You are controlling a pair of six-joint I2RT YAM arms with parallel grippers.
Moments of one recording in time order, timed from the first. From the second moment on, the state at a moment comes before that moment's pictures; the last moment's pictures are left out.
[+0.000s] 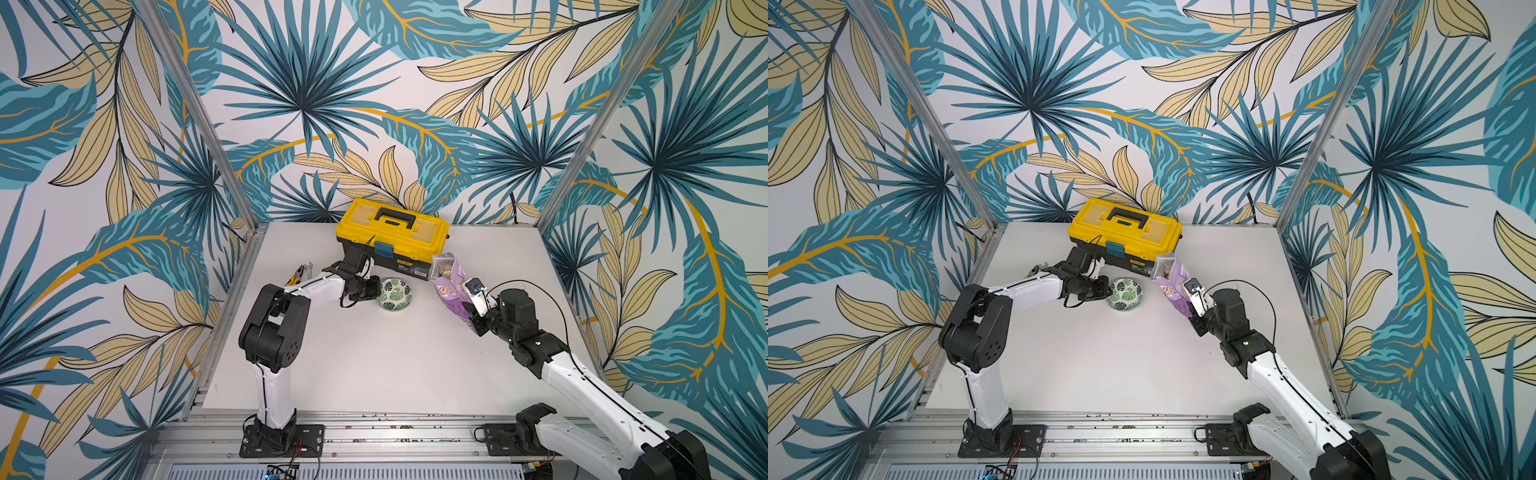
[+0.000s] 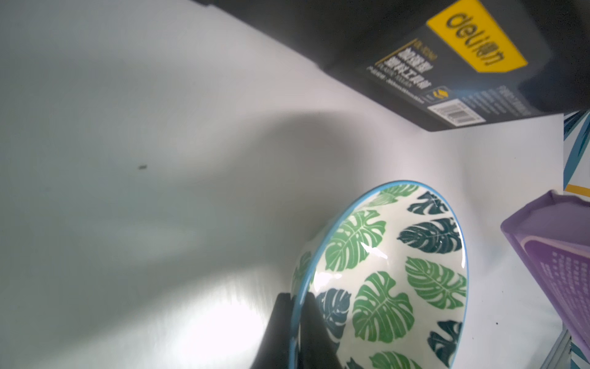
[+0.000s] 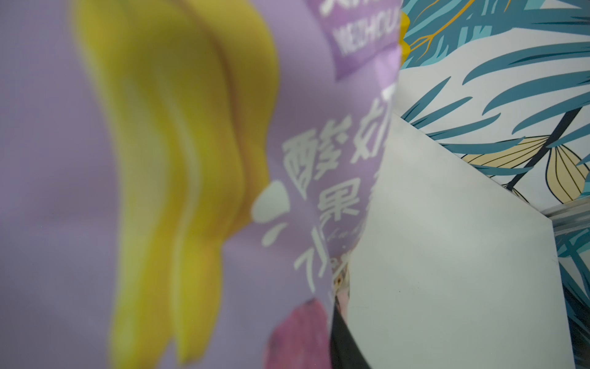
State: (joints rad) left arm -0.38 1.90 1.22 -0.31 0.33 -0.47; right arm 0.48 0.97 0.59 -0.13 -0.03 -0.33
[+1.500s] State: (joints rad) left arm -0.49 1.01 0.68 -0.40 -0.07 -0.71; right arm 0.98 1.19 0.55 0.05 0.62 -1.10
